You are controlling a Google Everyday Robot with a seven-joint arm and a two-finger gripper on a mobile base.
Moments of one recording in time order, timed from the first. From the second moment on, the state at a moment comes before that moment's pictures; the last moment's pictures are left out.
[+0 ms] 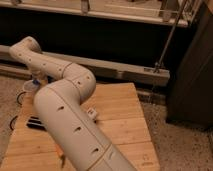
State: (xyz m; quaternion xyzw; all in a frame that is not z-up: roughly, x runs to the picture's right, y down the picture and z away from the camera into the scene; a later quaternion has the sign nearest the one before) arm -0.347 -0.048 0.870 -0.04 -0.28 -0.95 0.11
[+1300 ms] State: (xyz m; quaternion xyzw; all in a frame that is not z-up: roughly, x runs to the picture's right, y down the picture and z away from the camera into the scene) arm -0.427 -0.047 0.843 0.25 -0.35 -0.87 0.24
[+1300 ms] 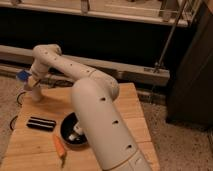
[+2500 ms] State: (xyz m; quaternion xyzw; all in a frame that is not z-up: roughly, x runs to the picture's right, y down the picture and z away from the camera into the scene) arm -0.446 -0.034 0.853 0.26 -0.31 -0.89 0.23
